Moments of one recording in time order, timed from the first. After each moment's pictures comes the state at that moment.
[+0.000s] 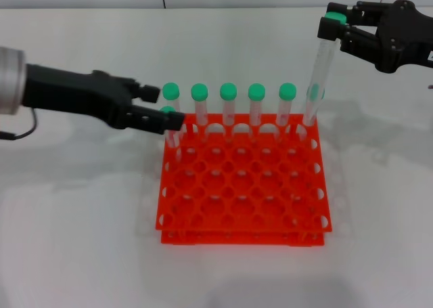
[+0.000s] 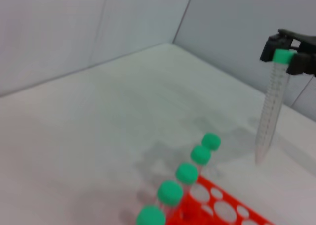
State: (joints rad) left arm -0.48 -2.01 1.04 1.21 1.99 1.64 -2.12; right arm 0.44 2.01 -1.06 -0.93 -1.41 -1.48 1.51
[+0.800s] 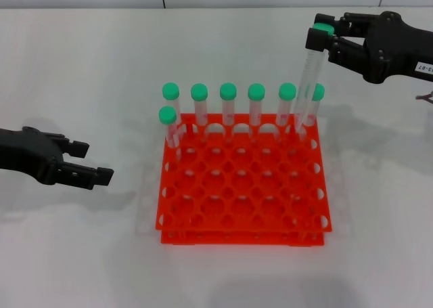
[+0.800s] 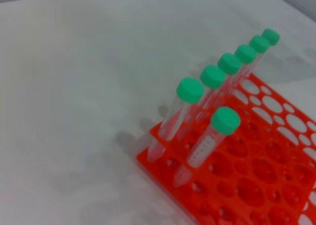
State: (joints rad) left arm -0.39 -2.01 0.88 1.24 2.23 1.77 -2.06; right arm 0.44 2.02 -1.10 -0.90 -1.37 -1.48 1.49
